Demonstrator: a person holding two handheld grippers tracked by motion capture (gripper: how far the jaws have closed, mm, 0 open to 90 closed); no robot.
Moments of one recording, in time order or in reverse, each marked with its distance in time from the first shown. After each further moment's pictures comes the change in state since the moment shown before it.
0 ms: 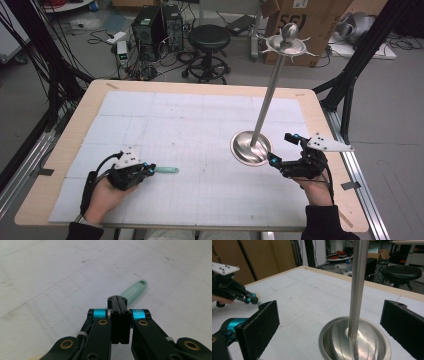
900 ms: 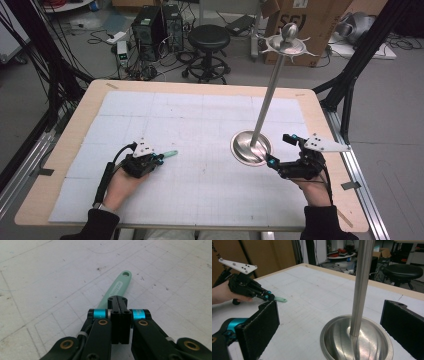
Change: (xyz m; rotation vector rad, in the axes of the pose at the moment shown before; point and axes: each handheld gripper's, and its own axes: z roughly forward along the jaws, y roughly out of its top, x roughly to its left) left arm 0.023 0.011 0.035 -0.009 0.118 -0.041; right arm 0.004 -0.001 0.003 0.015 0.004 -0.014
